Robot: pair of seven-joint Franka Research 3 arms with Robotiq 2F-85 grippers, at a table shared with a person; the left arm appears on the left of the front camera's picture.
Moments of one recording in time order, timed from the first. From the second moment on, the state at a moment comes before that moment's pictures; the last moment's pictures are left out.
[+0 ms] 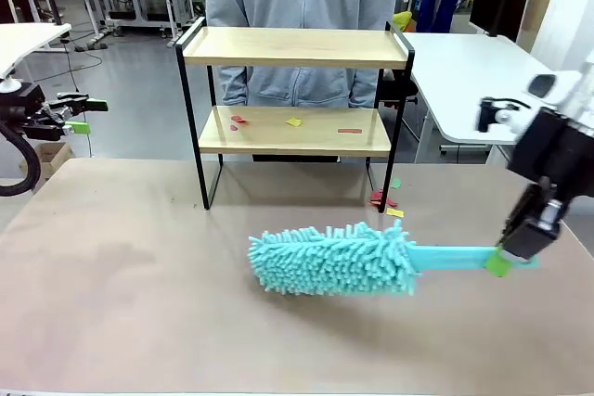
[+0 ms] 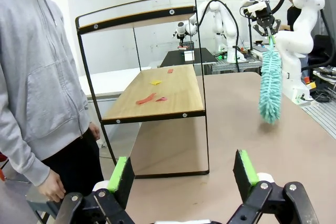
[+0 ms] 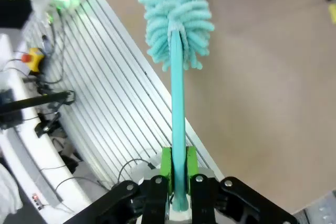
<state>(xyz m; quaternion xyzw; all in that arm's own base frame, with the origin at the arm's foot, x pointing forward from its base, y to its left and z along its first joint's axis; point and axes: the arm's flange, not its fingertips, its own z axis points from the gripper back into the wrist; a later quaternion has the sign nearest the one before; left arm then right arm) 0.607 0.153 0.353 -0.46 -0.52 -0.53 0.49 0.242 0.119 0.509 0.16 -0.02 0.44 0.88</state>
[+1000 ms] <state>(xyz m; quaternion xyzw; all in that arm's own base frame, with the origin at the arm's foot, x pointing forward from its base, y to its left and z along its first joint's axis) 0.607 0.153 0.353 -0.46 -0.52 -0.53 0.49 0.244 0.103 0.513 0.17 -0.03 0.44 0.88</state>
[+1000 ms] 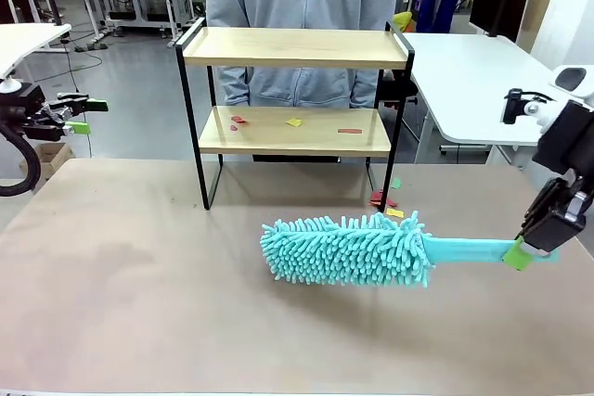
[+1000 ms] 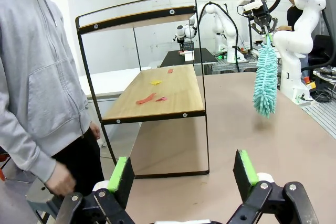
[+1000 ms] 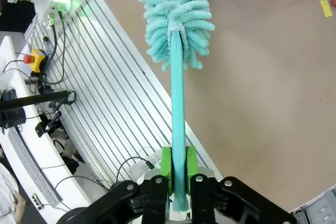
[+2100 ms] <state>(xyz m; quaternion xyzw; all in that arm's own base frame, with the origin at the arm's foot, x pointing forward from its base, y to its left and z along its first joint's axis) 0.607 0.153 0.353 -0.46 -0.52 -0.53 0.49 0.244 0.103 0.513 0.17 -0.03 0.44 0.88</state>
